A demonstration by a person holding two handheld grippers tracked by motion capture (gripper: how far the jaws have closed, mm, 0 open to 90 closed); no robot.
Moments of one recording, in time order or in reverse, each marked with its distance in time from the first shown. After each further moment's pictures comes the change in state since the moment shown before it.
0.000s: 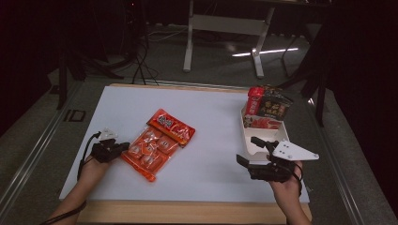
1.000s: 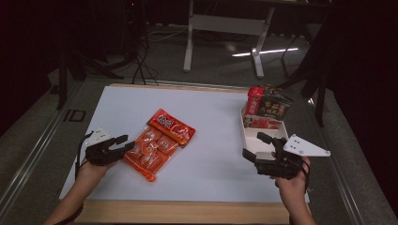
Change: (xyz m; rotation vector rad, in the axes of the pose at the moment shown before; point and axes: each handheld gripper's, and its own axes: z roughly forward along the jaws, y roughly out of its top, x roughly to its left) left arm -0.025 0.015 -0.047 -0.222 -0.047 0.066; right arm -0.009 0.011 -0.012 -0.050 -0.008 0.059
